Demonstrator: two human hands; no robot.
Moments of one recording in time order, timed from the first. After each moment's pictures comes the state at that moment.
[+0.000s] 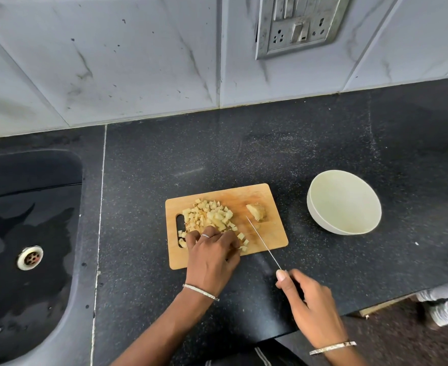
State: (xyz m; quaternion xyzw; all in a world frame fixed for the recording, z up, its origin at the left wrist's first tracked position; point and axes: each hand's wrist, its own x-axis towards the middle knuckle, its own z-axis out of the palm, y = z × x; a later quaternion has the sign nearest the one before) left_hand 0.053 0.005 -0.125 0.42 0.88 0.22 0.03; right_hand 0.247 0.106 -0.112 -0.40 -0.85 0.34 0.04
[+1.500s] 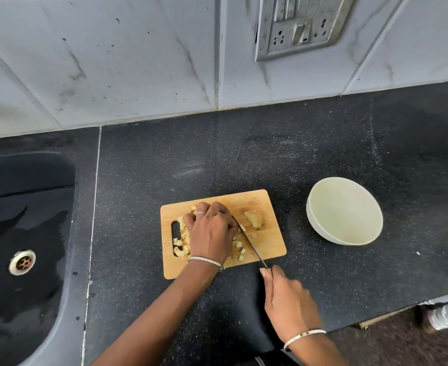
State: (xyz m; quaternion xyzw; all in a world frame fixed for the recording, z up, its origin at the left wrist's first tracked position) left_hand 0.018 0.056 -0.110 0.37 0.91 0.17 0.06; right_hand 0.200 0.095 -0.103 -0.43 -0.87 0.21 -0.08
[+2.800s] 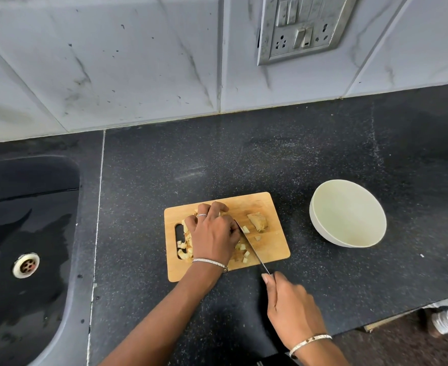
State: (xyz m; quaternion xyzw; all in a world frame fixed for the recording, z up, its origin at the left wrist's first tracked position) left_hand 0.016 0.056 -0.110 0.35 0.92 0.16 0.05; right_hand 0.201 0.091 -0.098 -0.42 -0.87 0.25 -0.08
